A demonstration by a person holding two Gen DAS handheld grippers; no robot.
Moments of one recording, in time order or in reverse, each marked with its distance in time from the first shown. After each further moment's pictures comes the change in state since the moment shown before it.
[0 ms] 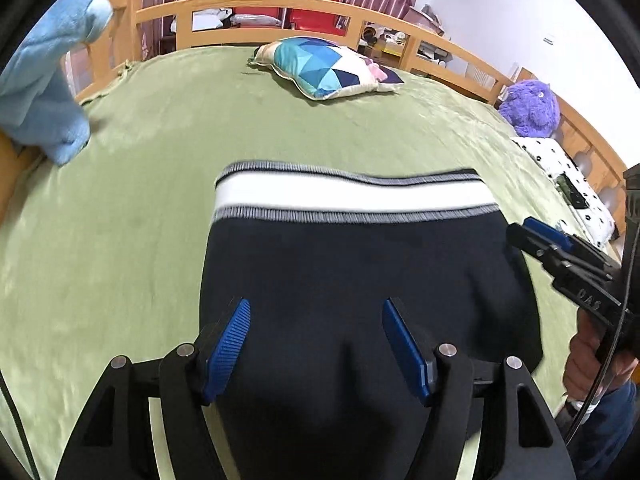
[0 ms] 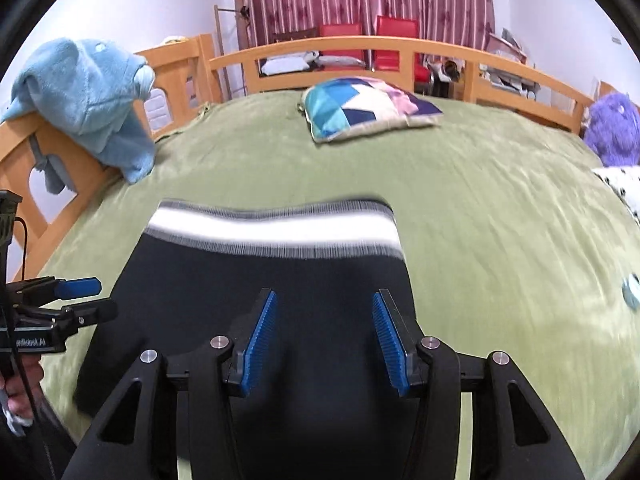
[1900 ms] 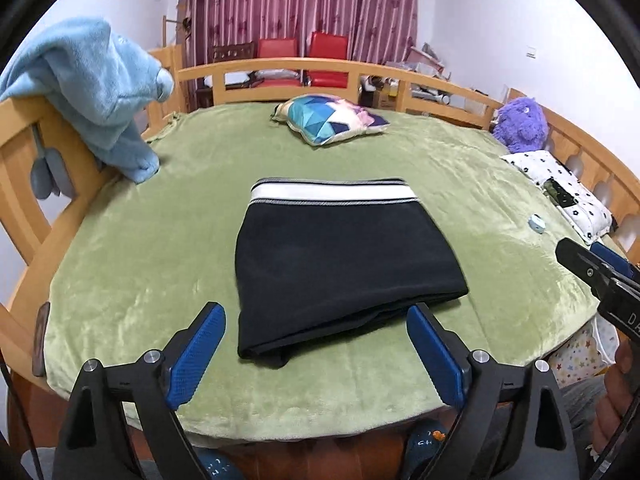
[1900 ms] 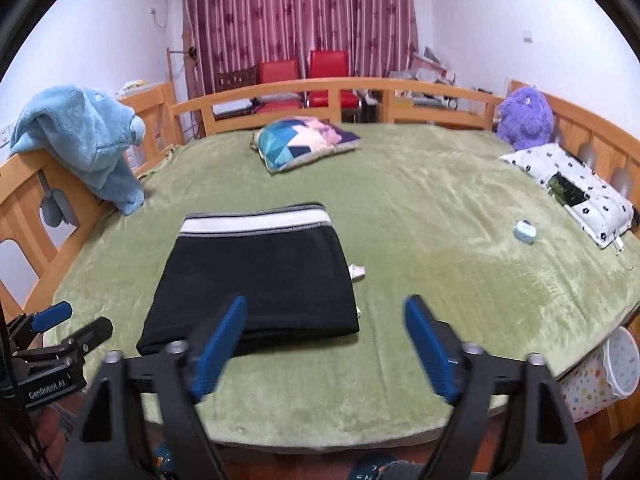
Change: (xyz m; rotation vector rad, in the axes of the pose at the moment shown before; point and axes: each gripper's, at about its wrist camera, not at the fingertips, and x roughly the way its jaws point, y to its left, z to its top) left arm -0.201 -0.088 -0.124 0.014 -0.196 0.134; right arm -0.251 0.030 -0.088 0.127 -0.129 -0.206
